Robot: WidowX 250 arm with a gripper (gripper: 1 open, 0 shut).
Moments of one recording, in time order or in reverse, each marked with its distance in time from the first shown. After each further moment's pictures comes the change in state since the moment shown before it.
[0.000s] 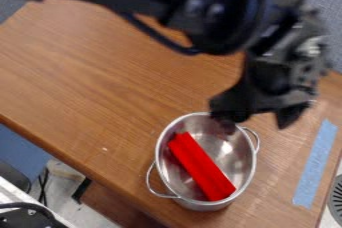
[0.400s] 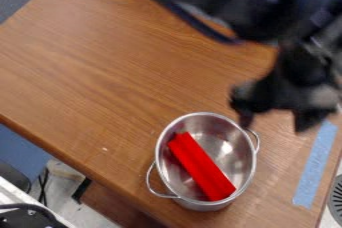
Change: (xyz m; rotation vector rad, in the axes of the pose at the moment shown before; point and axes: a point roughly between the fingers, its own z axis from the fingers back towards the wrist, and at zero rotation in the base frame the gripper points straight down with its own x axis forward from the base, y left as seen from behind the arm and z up) arm 0.012 0.001 0.028 0.015 0.009 -0.125
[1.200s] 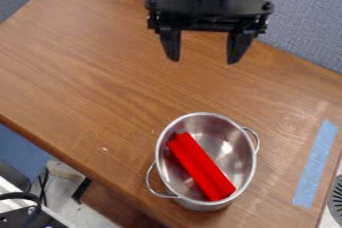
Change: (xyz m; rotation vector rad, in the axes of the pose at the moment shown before) arm 0.036 0.059 0.042 0.059 0.065 0.002
